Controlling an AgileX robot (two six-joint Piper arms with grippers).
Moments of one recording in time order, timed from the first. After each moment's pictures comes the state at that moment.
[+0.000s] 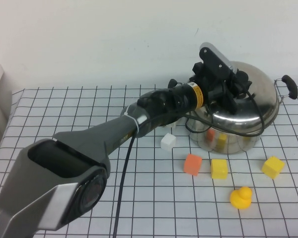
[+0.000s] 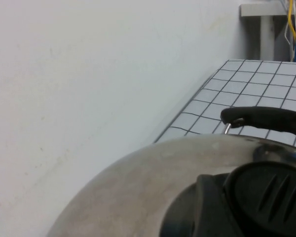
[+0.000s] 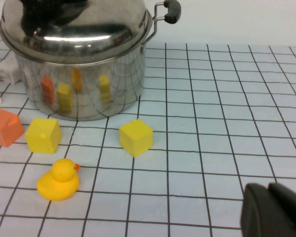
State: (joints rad) right arm 0.02 -0.01 0.02 -0.08 0.41 0.03; left arm -0.58 2.53 -2.11 1.05 -0.49 -0.80
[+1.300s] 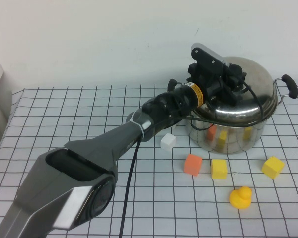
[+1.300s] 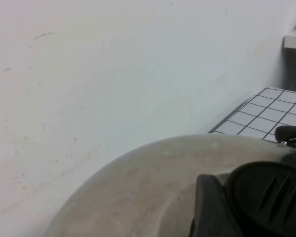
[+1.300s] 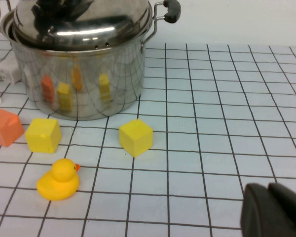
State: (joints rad) right arm 0.02 -0.01 0.02 -0.08 0.41 0.03; left arm -0.58 2.66 -2.27 0.84 -0.44 -0.76
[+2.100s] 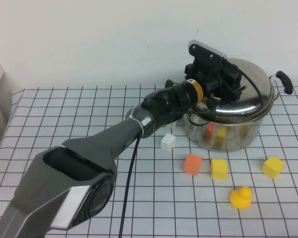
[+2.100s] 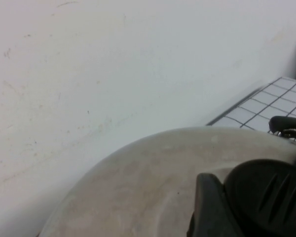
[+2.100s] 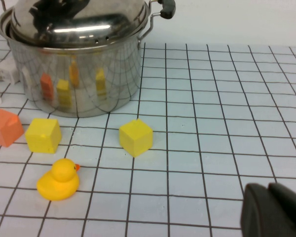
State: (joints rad) right arm 0.02 -0.01 0.02 -0.08 0.41 0.03; left arm -0.58 2.64 -2.28 0.97 -0.33 -0.97
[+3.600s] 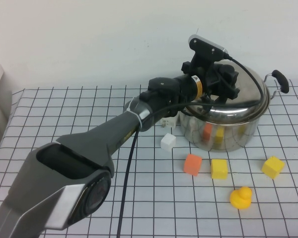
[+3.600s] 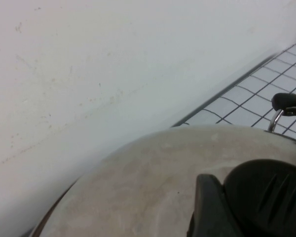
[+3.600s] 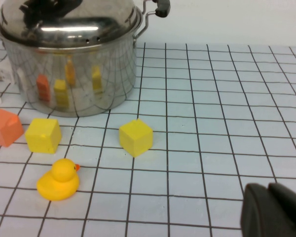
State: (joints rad) right arm 0.02 -0.01 0.02 -0.08 0.41 0.03; left arm -0.58 2.59 -2.28 1.48 -0.24 -1.47
